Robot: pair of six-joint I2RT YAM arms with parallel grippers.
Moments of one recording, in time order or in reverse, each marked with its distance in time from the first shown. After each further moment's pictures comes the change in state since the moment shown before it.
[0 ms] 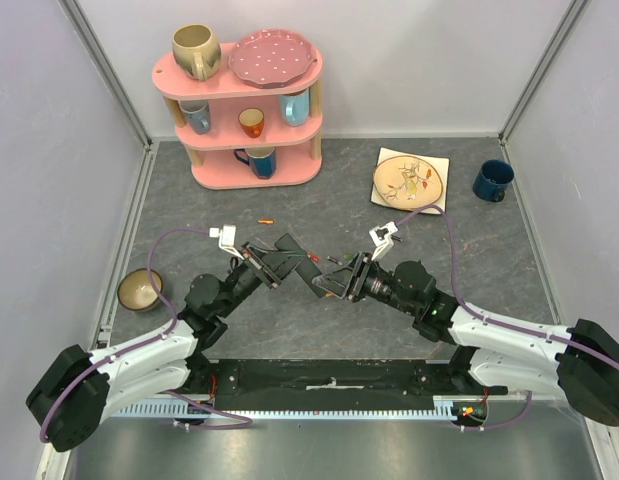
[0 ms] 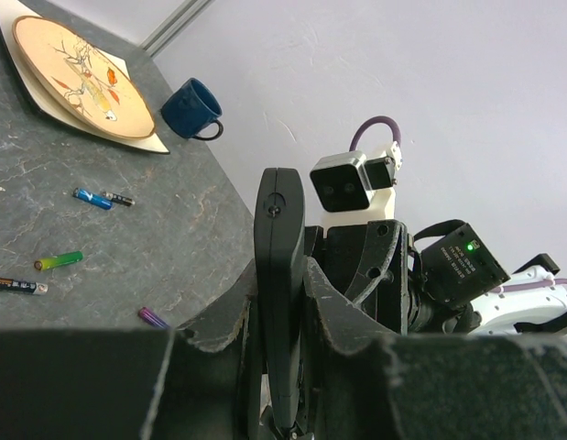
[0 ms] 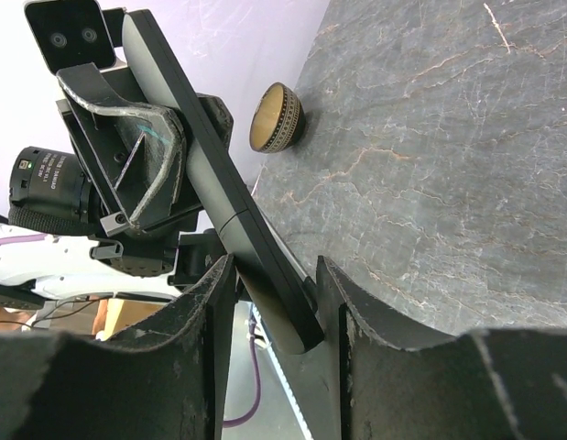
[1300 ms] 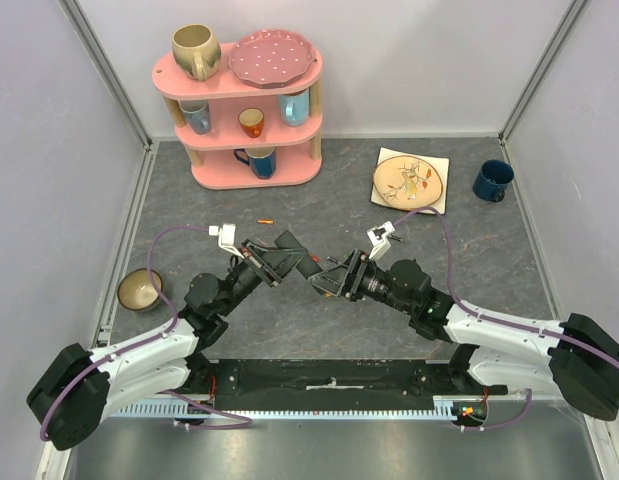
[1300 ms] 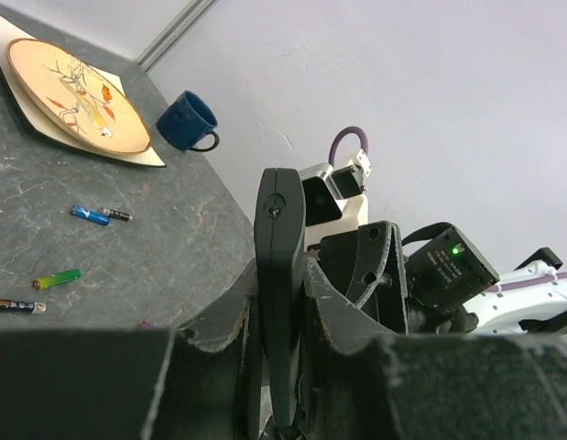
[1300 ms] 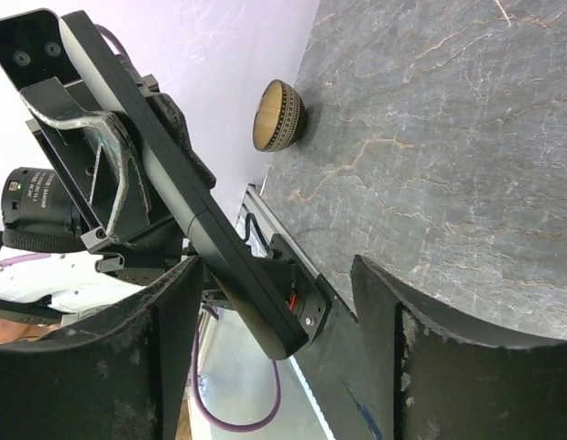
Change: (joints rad) left arm -0.003 0.011 0.015 0.023 0.000 0.028; right arm 0.000 0.036 0.005 0.008 0.005 0.084
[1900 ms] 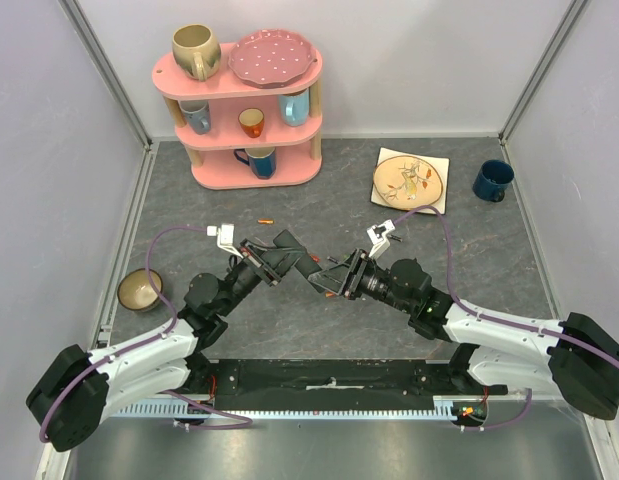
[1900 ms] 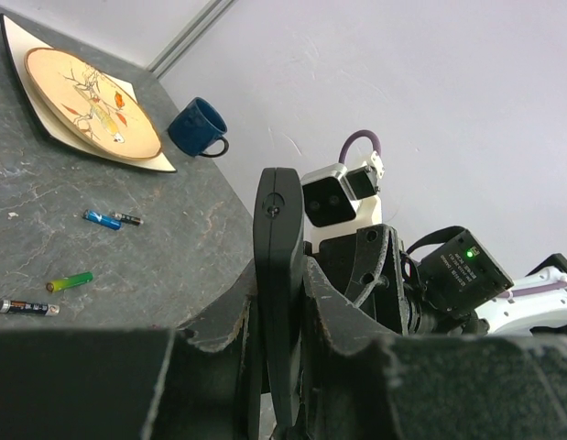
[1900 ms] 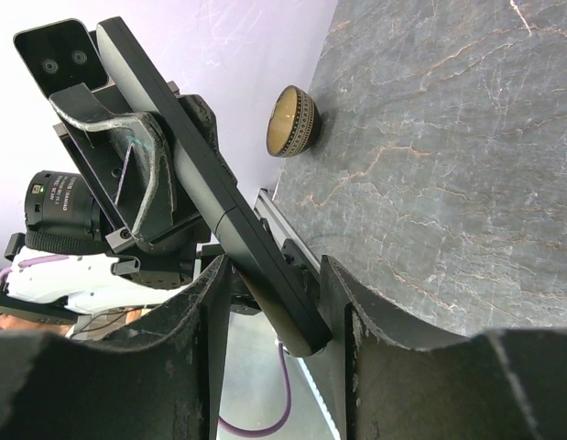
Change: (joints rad) left arm 0.000 -0.009 0.000 -0.015 -0.019 0.017; right arm 0.000 0.014 0.011 0.028 -0.002 0.013
